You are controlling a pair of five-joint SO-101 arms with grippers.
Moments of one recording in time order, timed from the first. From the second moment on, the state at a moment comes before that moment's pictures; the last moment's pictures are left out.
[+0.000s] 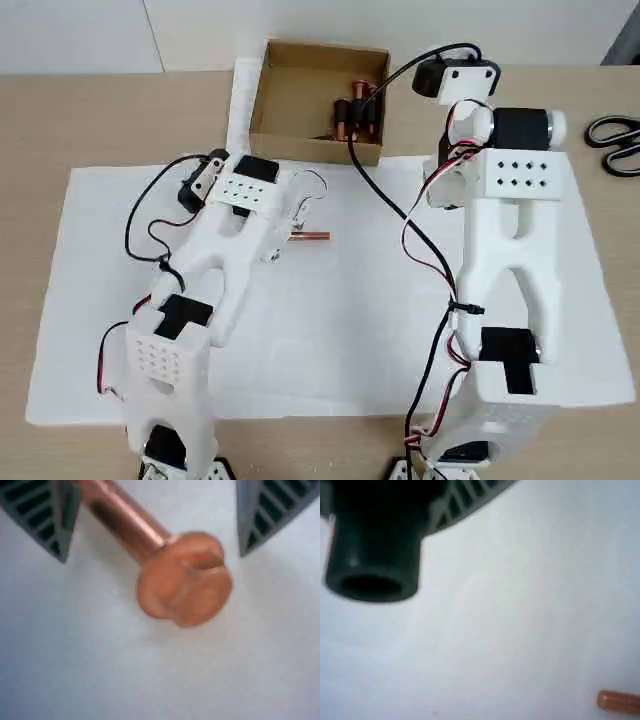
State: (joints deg) left arm 13.8 30.8 -11.0 78.6 79.5; right arm -1.0 10.4 -28.9 99.3 10.4
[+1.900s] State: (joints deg) left arm 11.8 38.7 -21.0 88.7 8.6; right arm -1.0 10.4 -28.9 99.3 10.4
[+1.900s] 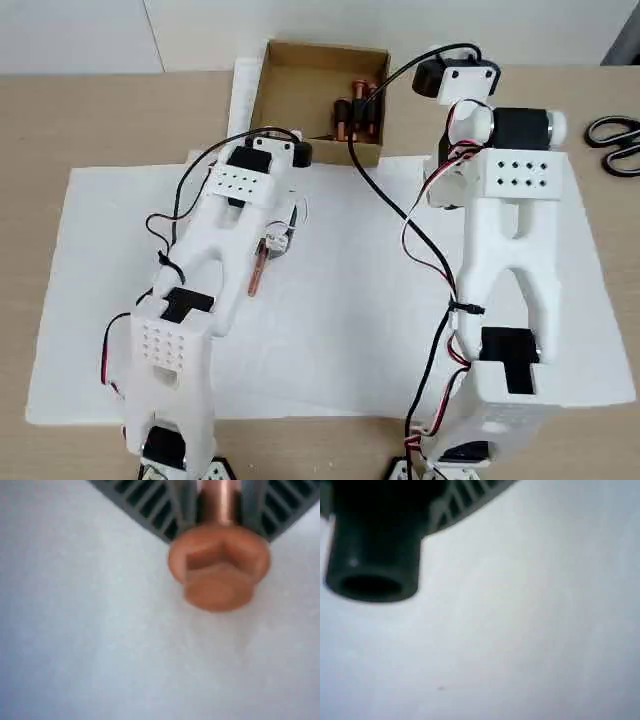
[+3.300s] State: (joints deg) left arm 11.6 26.3 -33.4 99.4 4.8; right arm -6.7 -31.5 -18.4 99.3 10.4
